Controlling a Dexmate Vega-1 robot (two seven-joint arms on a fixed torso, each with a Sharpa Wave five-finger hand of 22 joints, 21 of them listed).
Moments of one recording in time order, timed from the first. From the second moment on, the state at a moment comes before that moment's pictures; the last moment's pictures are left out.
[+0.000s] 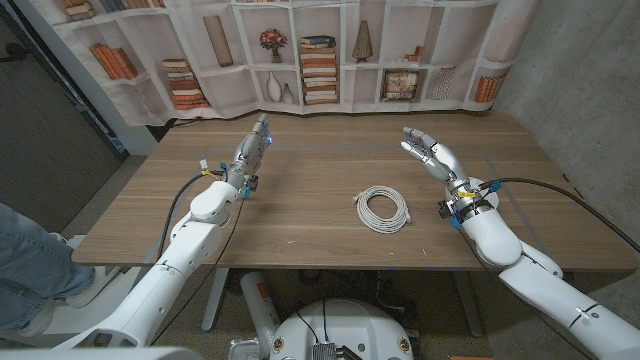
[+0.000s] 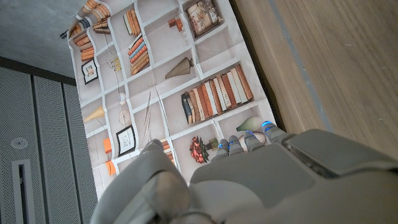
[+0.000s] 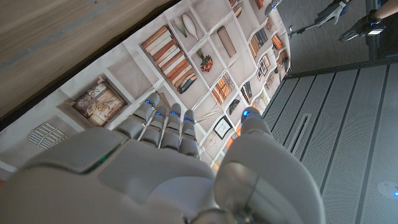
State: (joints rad) left arm 0.98 0.43 0.19 -1.53 -0.43 -0.16 -0.05; left_hand 0.24 0.00 0.16 0.10 0.32 -0.17 0.04 0.20 0.19 -0.17 0.00 0.21 0.19 -0.17 0.02 0.19 0.18 -0.17 -0.03 0.28 0.18; right arm -1.25 -0.75 -0.27 -1.80 0.02 0.45 -0.32; right_hand 0.41 0.00 0.26 -0.12 0.26 0.23 0.03 0.23 0.19 0.23 0.04 0.26 0.18 0.15 -0.02 0.21 0.18 0.21 -0.04 0.31 0.17
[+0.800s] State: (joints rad) left arm 1.00 0.45 0.19 -1.56 -0.42 -0.15 -0.03; left_hand 0.25 0.01 0.17 0.10 0.31 -0.17 0.04 0.20 0.19 -0.17 0.00 0.21 0.19 -0.17 0.02 0.19 0.18 -0.17 -0.03 0.27 0.18; right arm -1.30 -0.77 -0.25 -1.86 -0.14 0.36 -0.41; right_hand 0.48 0.03 0.29 -0.15 0.25 0.26 0.02 0.23 0.19 0.26 0.06 0.26 0.18 0.19 -0.02 0.21 0.18 0.24 -0.04 0.30 0.18
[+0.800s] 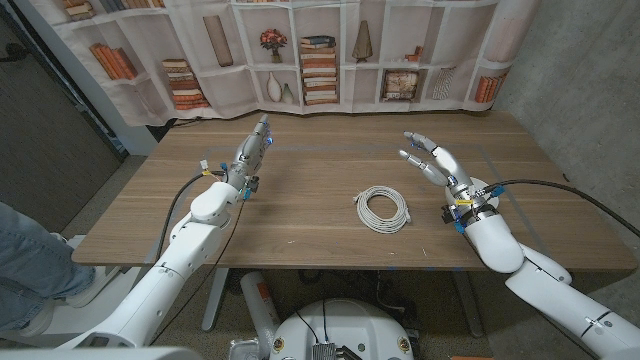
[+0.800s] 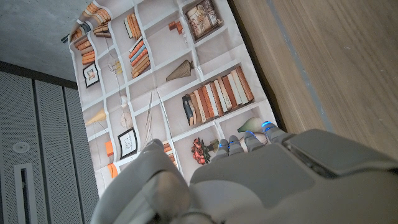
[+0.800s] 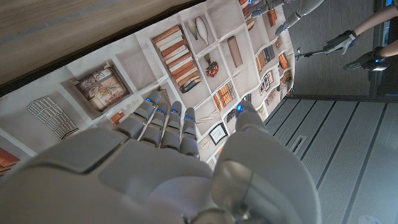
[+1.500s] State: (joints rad) left arm 1.01 0.45 0.20 -1.57 -0.42 -0.15 -0.02; left_hand 0.25 0.01 0.16 0.09 0.31 -0.17 0.04 0.20 0.19 -0.17 0.00 0.21 0.19 -0.17 0.02 0.19 0.18 -0.17 -0.03 0.26 0.18; right arm -1.31 -0.80 -0.26 -1.90 -0.24 0.29 -0.45; right_hand 0.51 0.03 0.29 -0.16 0.24 0.27 0.03 0.23 0.19 0.27 0.06 0.26 0.18 0.21 -0.02 0.21 0.18 0.25 -0.04 0.30 0.18
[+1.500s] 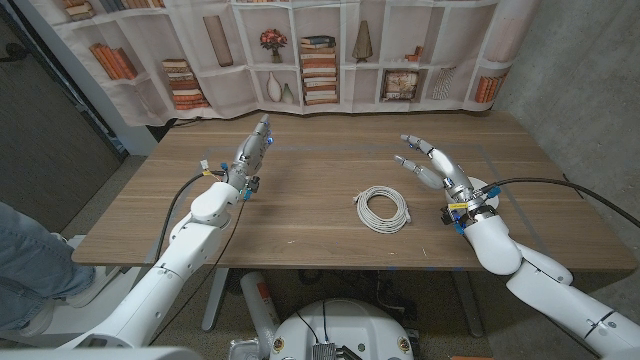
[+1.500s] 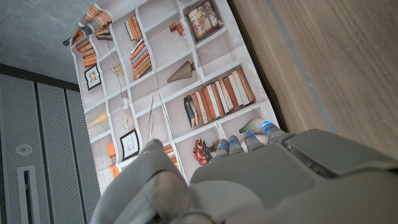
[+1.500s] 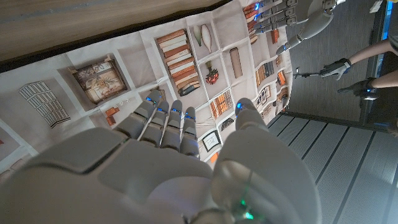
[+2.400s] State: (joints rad) left arm 0.99 0.45 0.21 -1.56 -0.41 -0.15 -0.02; left_hand 0.26 0.01 0.16 0.09 0.31 -0.17 0.04 0.20 0.19 -0.17 0.00 0.21 0.19 -0.17 0.02 0.19 0.18 -0.17 -0.03 0.26 0.18; right arm -1.30 -0.84 -0.29 -1.95 -0.35 0.19 -0.45; right_hand 0.52 0.02 0.29 -0.16 0.23 0.31 0.01 0.23 0.19 0.31 0.04 0.26 0.18 0.24 -0.03 0.21 0.18 0.26 -0.04 0.29 0.18
